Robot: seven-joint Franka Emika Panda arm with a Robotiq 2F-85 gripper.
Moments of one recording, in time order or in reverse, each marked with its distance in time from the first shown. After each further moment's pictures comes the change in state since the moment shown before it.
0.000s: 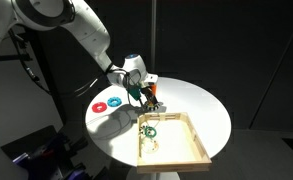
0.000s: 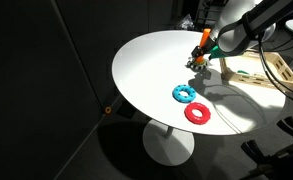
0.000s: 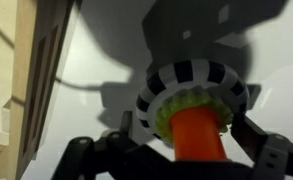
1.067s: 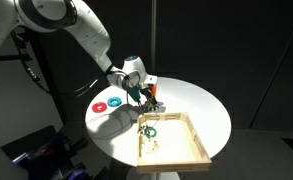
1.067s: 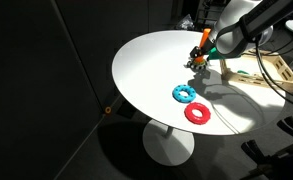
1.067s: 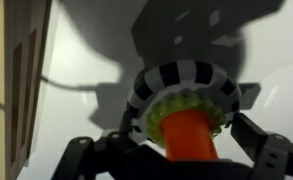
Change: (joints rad) arm -0.012 0.020 0.023 0.003 0.035 0.048 -0.001
